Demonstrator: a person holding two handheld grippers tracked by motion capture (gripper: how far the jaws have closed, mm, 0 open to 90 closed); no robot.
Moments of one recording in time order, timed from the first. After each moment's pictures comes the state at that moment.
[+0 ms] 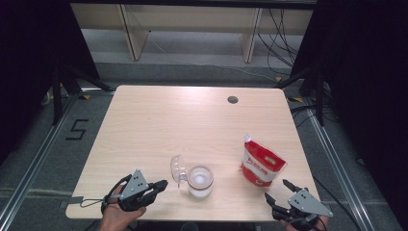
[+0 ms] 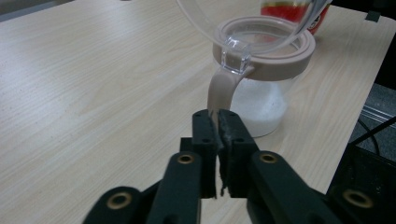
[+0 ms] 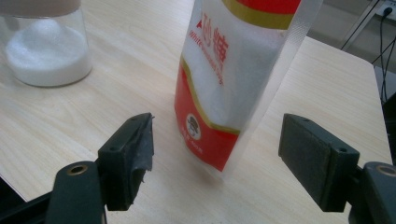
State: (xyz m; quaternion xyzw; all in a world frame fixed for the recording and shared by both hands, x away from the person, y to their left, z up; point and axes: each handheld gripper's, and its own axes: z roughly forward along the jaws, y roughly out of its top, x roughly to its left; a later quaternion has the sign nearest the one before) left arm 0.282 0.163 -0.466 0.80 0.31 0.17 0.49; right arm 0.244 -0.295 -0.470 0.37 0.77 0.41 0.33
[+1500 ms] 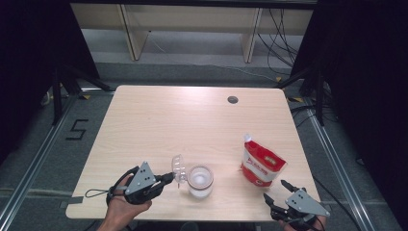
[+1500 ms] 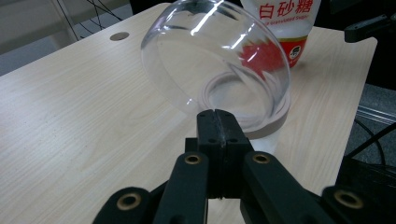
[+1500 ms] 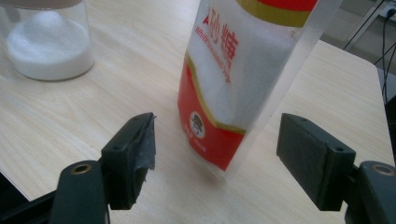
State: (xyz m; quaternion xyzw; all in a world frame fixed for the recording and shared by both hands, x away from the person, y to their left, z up) left arm 0.291 0.145 -0.433 0.81 0.25 0.20 0.50; right arm 0.245 -0.292 -0.471 0.36 0.77 0.40 0.33
